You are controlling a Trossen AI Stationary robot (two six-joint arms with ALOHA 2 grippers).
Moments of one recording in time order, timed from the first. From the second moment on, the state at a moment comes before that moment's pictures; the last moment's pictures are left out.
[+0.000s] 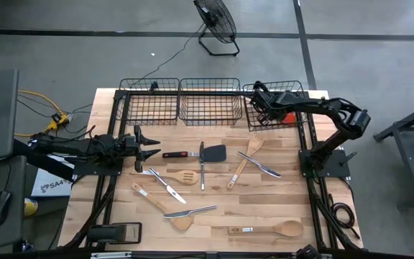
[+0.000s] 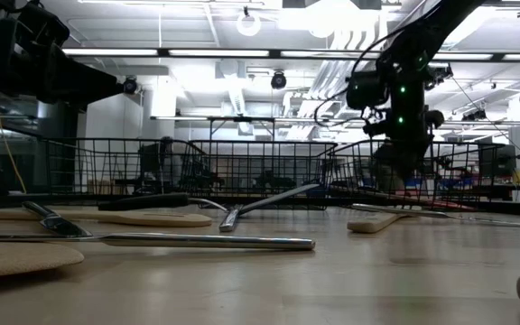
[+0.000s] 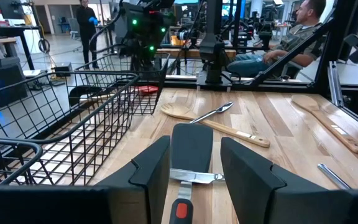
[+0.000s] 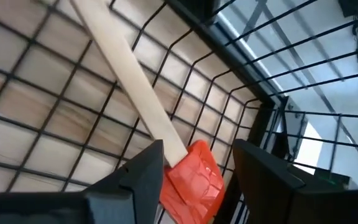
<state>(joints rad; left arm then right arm) -0.12 0.08 0.01 0.05 -0.27 -0.01 -0.65 1.55 0.91 -0.77 0.64 0.24</state>
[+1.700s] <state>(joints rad) -0.12 0.08 0.01 0.05 -0.27 -0.01 -0.21 1.07 0.91 -0.76 0.07 0.48</state>
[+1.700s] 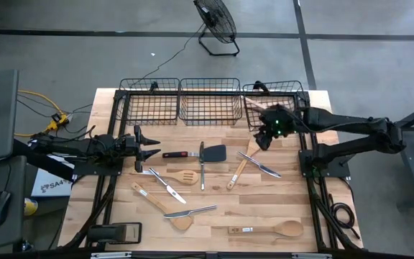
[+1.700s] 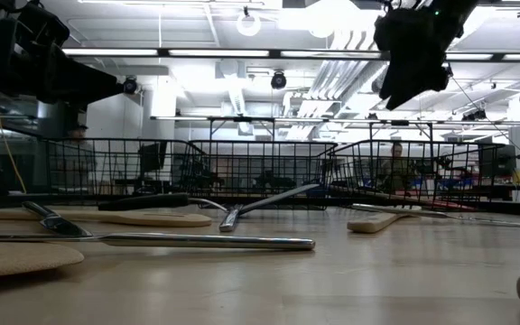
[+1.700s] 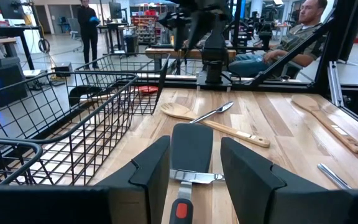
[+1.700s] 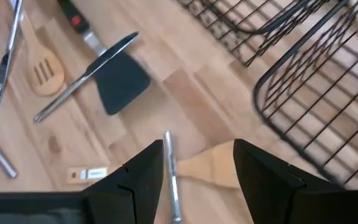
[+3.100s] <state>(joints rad) -0.12 0.08 0.01 0.05 -0.27 -0.01 0.17 1.50 0.91 -0.88 0.18 1.00</state>
